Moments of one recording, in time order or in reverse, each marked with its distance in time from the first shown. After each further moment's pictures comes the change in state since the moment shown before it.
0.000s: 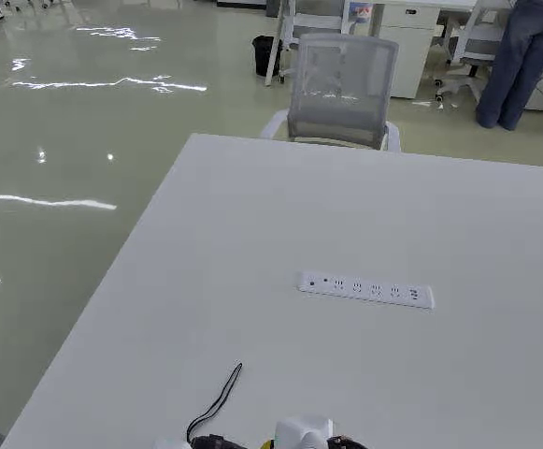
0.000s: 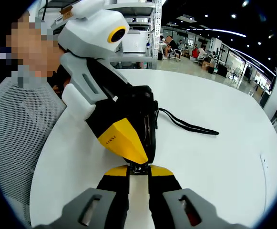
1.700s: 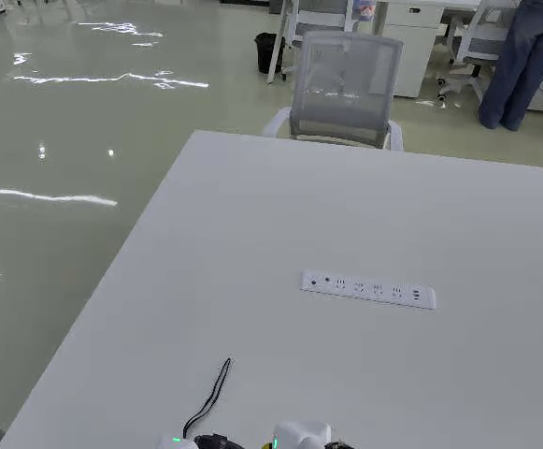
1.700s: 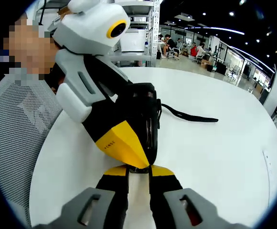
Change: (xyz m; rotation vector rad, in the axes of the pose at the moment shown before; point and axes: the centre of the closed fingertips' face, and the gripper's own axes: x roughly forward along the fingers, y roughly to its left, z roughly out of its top) left arm 0.002 -0.003 -0.004 0.028 0.027 0.005; right arm 0.008 0.003 -0.005 0.022 0.005 -0.002
